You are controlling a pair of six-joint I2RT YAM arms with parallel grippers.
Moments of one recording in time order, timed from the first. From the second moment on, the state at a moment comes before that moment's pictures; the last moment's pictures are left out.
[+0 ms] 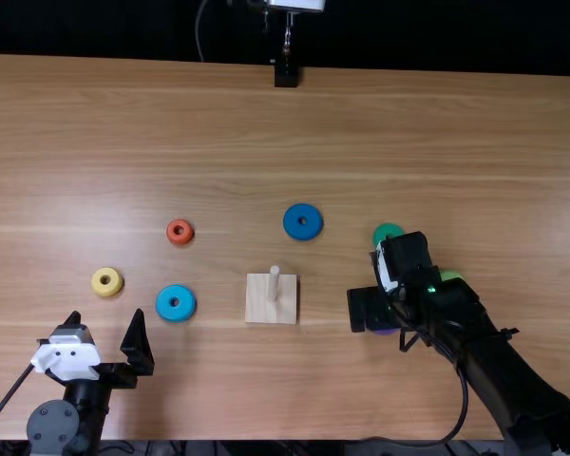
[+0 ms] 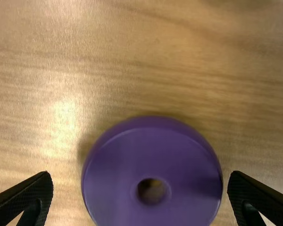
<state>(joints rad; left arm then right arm) -0.06 0.01 0.08 -0.24 0.01 -0.29 0.27 1.56 0.85 -0.58 -0.02 0.11</state>
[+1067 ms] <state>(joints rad) -0.06 0.01 0.08 -0.24 0.01 -0.29 0.27 1.61 0.85 -0.58 -0.01 0.11</state>
